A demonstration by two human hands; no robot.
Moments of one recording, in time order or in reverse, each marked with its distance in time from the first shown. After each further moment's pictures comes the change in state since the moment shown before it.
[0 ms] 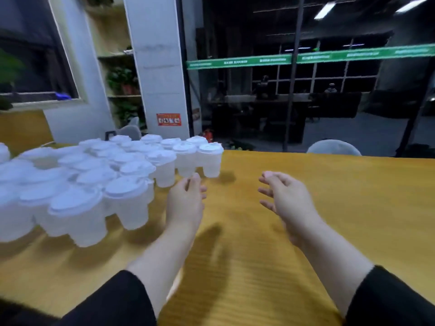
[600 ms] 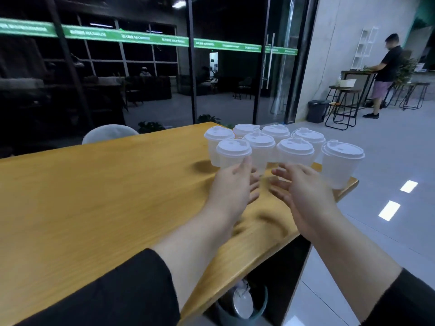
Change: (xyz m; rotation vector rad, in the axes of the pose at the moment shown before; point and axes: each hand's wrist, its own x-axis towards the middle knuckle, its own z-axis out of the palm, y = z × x) left_hand -0.377 0.075 0.443 -0.240 -1.239 -0.220; right_hand -0.162 -0.018 -0.519 0.132 0.942 -0.026
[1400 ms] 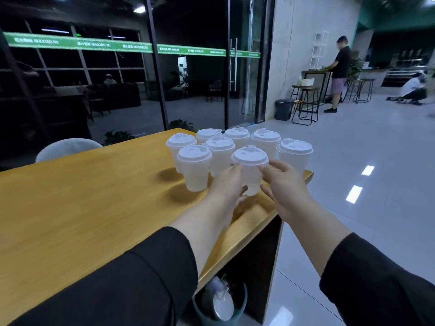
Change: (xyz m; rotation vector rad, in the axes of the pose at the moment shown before) left_hand 0.034 -0.009 0.068 0.095 -0.124 -0.211; right_hand 0.049 0.002 -0.059 -0.113 0.058 0.008
